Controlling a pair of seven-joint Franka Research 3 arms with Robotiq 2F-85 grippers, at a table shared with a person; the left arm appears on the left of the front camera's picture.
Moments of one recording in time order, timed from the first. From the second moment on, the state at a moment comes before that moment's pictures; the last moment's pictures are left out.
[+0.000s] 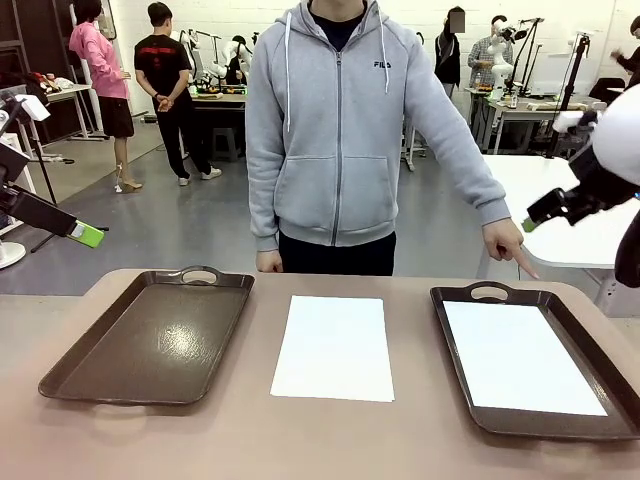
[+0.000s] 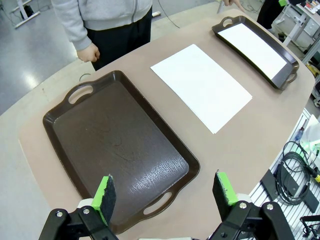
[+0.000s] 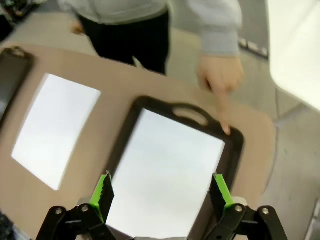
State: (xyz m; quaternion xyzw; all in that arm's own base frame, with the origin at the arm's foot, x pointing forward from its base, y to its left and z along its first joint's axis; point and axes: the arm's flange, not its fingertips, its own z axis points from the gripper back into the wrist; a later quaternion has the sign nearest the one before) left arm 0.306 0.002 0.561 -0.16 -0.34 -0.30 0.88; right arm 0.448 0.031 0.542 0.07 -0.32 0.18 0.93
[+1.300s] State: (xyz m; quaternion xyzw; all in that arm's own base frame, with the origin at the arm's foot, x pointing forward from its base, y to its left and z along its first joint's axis) left arm 0.306 0.002 0.561 -0.16 -0.34 -0.30 0.88; right arm 0.425 0.016 0.562 0.29 -0.29 0.37 0.83
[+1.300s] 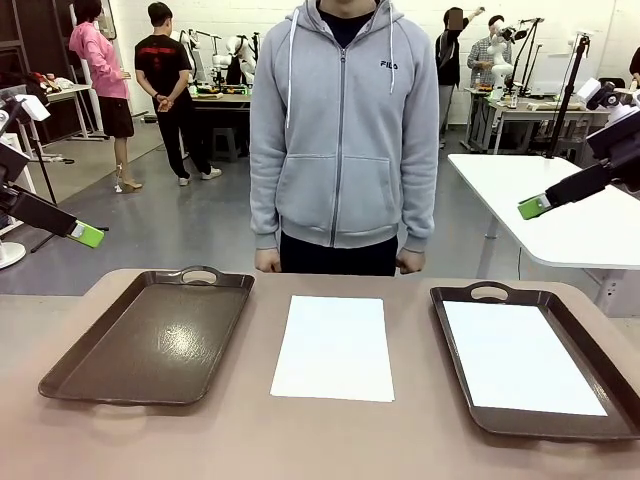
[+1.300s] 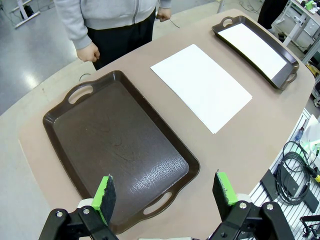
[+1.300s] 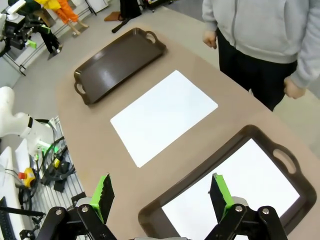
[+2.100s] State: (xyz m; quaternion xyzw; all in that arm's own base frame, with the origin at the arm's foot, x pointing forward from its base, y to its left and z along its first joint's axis) left arm 0.306 0.002 0.561 -0.16 -0.34 -0.30 0.88; right arm 0.417 0.011 0.565 0.29 -0.29 0.38 0.83
